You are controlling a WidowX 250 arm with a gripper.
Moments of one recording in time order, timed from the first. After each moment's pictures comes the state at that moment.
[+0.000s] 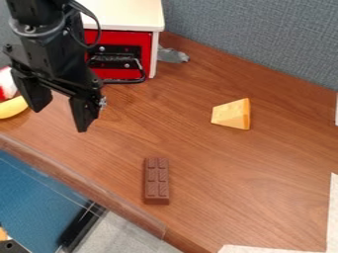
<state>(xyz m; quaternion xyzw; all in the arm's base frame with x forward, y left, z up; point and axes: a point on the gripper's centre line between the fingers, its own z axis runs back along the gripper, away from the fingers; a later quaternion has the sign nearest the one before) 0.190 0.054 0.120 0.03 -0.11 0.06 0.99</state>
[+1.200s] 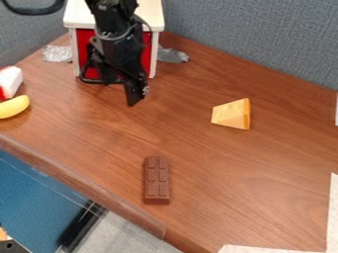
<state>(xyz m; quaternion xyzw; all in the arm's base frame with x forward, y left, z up) 0.317 0.074 0.063 0.04 -0.15 -0.11 0.98</state>
